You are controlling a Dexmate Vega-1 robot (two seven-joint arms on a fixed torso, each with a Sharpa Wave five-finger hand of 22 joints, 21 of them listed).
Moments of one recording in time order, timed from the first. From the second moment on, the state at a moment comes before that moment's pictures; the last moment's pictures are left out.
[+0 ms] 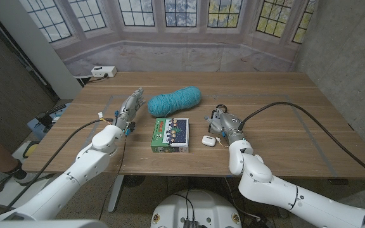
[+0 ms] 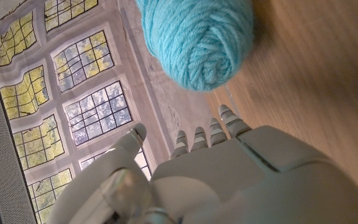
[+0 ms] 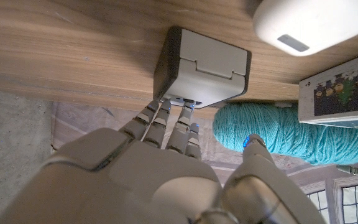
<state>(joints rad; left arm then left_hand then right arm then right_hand) 1.02 0.64 0.33 -1.50 -0.56 -0.25 0.10 0.29 0.18 0.67 0.05 0.18 -0.04 -0.03 0.18 0.18 -0.07 0.08 0.20 0.19 -0.02 0.11 0.18 0.17 0.11 0.10 0.20 0.17 -0.92 -0.69 -0.97 -2.11 -0.60 -1.03 -0.24 0.13 0.09 0.29 -0.09 0.19 0.07 -0.07 0.20 0.18 0.53 -0.09 0.18 0.18 0.22 -0.03 0.21 0.19 0.14 -0.03 0.19 0.17</state>
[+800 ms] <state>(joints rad) 1.03 0.64 0.33 -1.51 -0.56 -0.26 0.10 0.29 0.18 0.67 0.05 0.18 -0.04 -0.03 0.18 0.18 -0.07 0.08 0.20 0.19 -0.02 0.11 0.18 0.17 0.11 0.10 0.20 0.17 -0.91 -0.70 -0.97 -2.16 -0.64 -1.02 -0.25 0.13 0.09 0.30 -0.10 0.19 0.07 -0.08 0.20 0.18 0.54 -0.09 0.19 0.19 0.22 -0.03 0.21 0.19 0.14 -0.03 0.19 0.17</state>
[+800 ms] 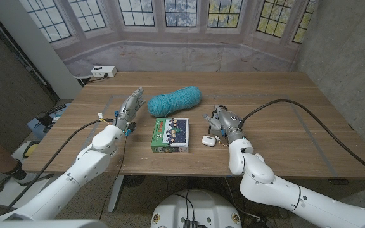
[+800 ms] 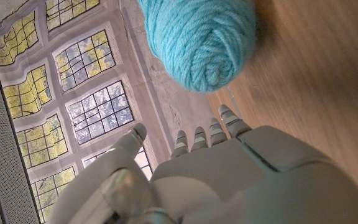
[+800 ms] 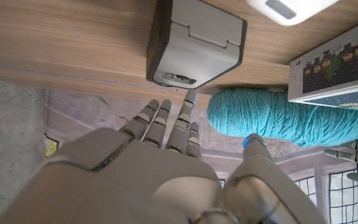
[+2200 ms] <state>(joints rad) 1.03 0.64 0.32 -1.53 -0.56 -0.26 0.12 0.29 0.18 0.67 0.05 0.18 -0.02 -0.03 0.18 0.18 -0.06 0.09 0.20 0.19 -0.01 0.11 0.18 0.17 0.11 0.10 0.20 0.17 -0.94 -0.68 -0.88 -2.16 -0.66 -0.90 -0.25 0.13 0.09 0.31 -0.11 0.19 0.11 -0.10 0.20 0.18 0.45 -0.08 0.18 0.19 0.23 -0.04 0.20 0.19 0.17 -0.02 0.19 0.17</state>
